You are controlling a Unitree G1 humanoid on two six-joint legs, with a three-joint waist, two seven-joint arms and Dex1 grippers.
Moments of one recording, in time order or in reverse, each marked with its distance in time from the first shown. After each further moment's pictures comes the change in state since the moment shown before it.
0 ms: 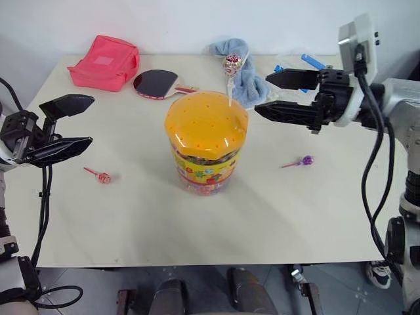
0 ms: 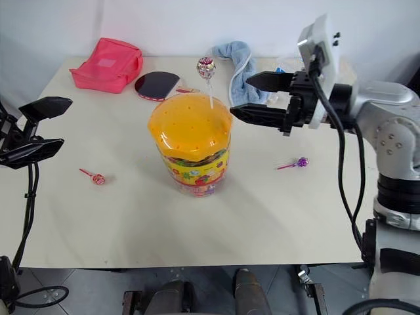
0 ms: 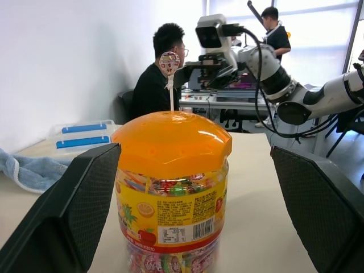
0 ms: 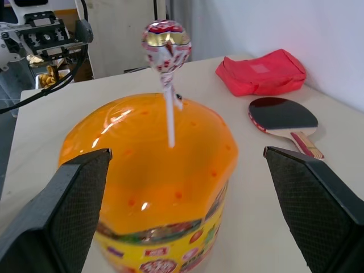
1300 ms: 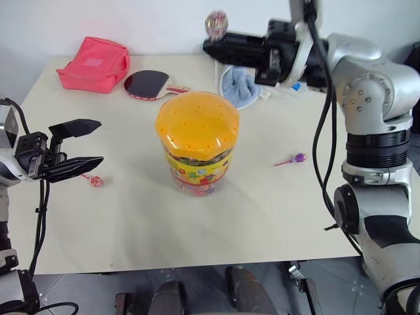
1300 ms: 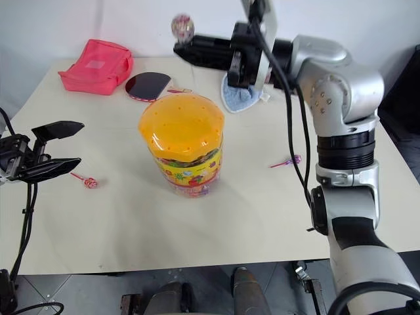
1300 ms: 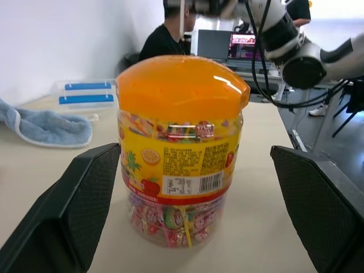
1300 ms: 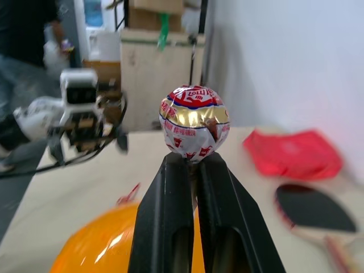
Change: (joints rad) left arm 0.104 0.001 -0.003 0.007 0.113 -0.064 0.000; right arm -0.318 0.292 0.045 0.248 -0.137 -0.156 0.051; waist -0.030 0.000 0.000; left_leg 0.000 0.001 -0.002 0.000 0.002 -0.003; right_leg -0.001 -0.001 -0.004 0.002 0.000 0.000
